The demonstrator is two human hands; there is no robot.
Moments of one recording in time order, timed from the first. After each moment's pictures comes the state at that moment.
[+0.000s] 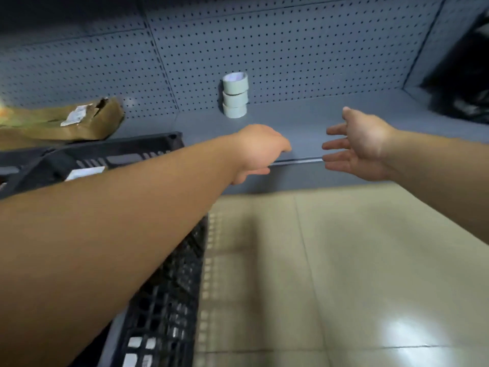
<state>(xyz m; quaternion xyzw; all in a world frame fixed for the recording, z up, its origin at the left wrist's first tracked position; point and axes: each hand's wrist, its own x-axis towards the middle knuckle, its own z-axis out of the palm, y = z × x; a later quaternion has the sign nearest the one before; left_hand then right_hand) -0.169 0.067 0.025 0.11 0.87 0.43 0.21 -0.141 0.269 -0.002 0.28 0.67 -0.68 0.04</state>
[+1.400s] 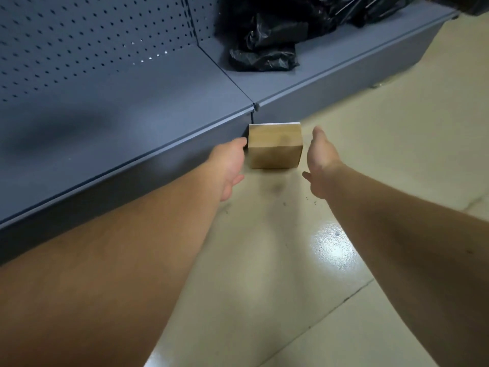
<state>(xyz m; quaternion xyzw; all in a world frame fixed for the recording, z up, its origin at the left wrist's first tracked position) -0.140 0.522 -0.157 0.00 0.76 0.54 0.36 -0.034 0.658 -0.187 0.54 0.47 -0.68 -0.14</state>
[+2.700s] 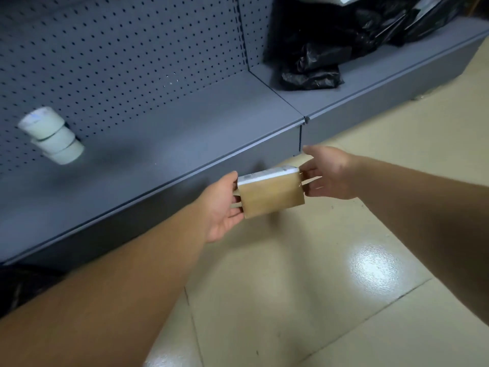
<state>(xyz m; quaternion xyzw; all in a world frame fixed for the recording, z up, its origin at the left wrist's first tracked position) -0.136 0.362 -0.110 -0.04 0.72 0.56 0.42 -0.053 0.576 -0.130 0.43 0.57 -0.70 0.06</state>
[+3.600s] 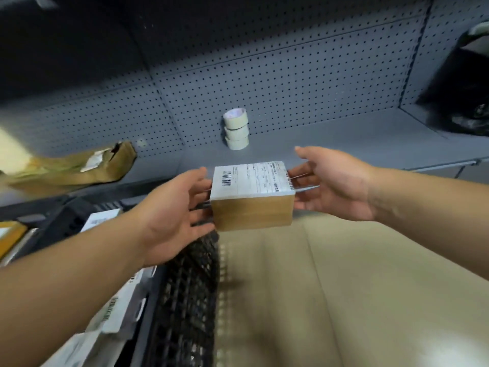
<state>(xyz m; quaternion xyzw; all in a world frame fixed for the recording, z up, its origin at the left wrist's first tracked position) -0.133 -0.032 0.059 -0.05 0.72 0.65 0.25 -0.113 0.223 0.033 0.18 0.61 -0.76 0.14</state>
